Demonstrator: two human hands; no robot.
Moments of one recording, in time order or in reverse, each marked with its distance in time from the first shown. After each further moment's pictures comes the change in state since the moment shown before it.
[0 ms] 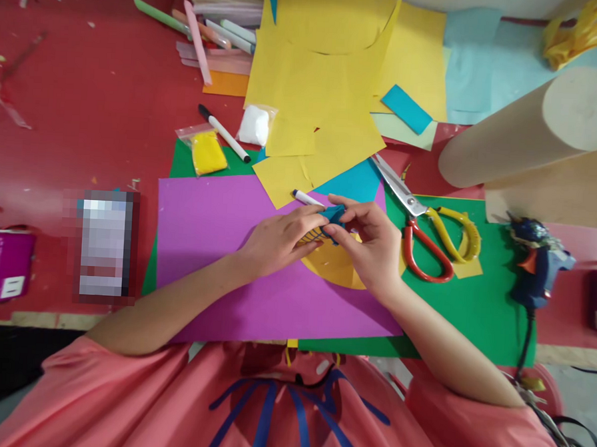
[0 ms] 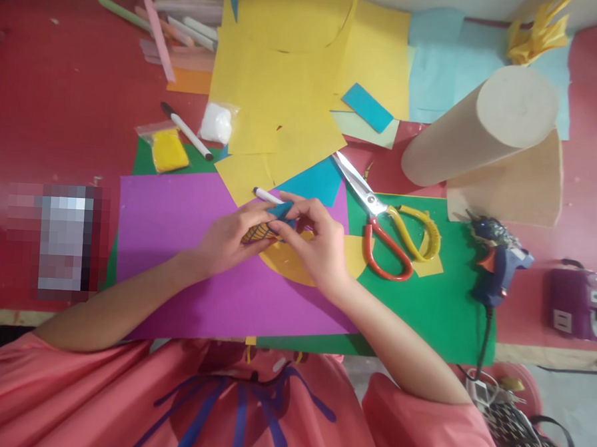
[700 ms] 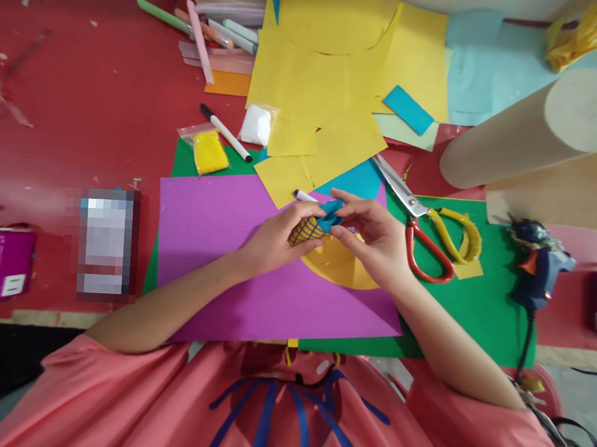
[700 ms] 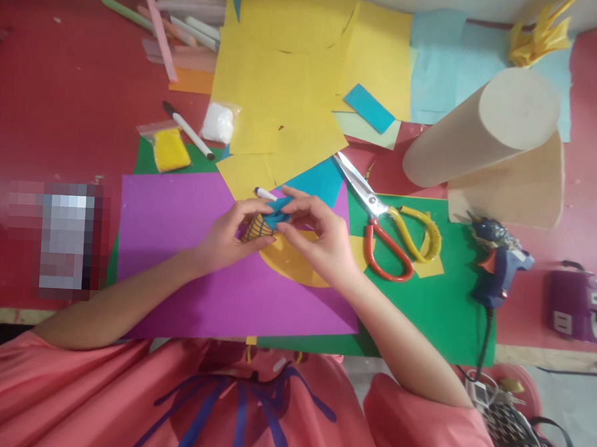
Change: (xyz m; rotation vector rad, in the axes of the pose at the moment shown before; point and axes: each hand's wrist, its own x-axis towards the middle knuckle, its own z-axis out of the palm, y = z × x) left_hand -0.001 -0.007 0.008 -0.344 0.198 0.053; right_hand 0.005 -0.002 -0.014 0.107 -0.180 0.022
